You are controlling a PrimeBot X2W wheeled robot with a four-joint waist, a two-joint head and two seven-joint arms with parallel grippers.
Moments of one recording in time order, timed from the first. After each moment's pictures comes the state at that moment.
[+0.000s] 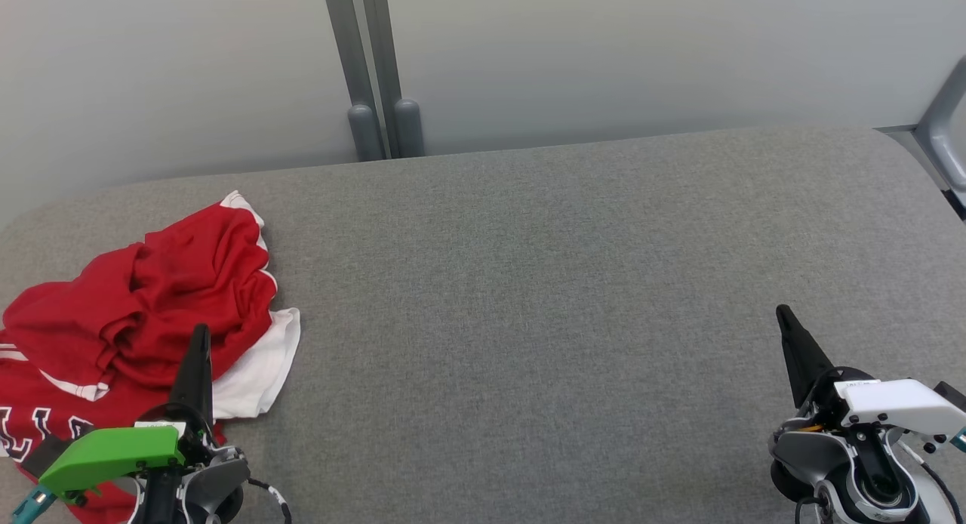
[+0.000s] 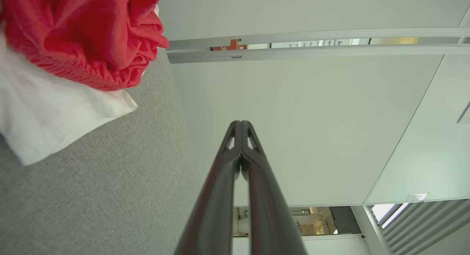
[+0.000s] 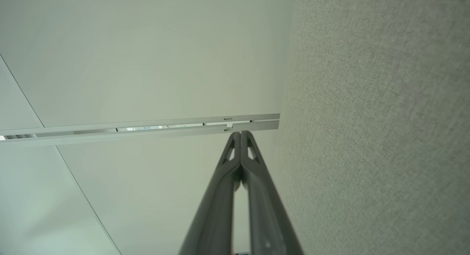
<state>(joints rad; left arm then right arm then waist) -0.10 0.05 0.11 0.25 -1.61 -0.13 0.11 -0.11 -0.05 -0.11 0.24 1.61 0.13 0.11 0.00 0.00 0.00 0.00</state>
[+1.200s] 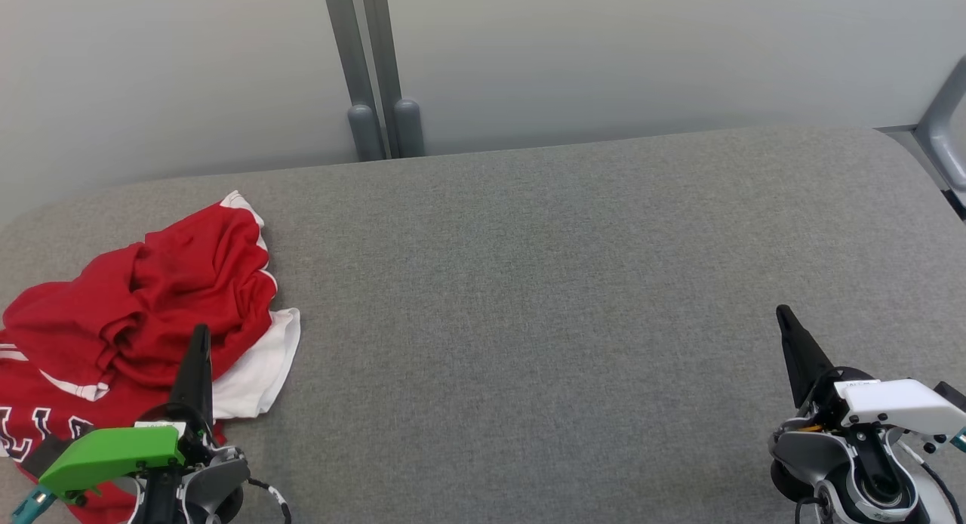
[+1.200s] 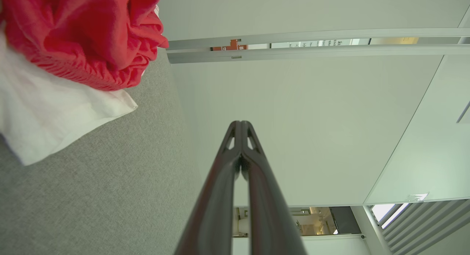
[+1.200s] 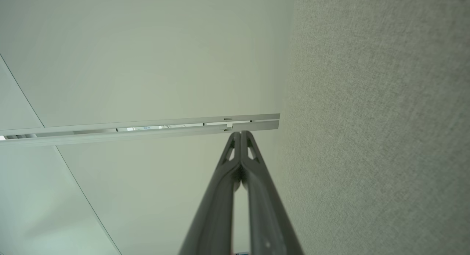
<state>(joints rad) -0.10 0.05 0.11 0.25 -1.61 -0.13 0.11 -0.11 -0.05 -0.11 0.24 1.61 0.13 0.11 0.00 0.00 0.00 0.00</state>
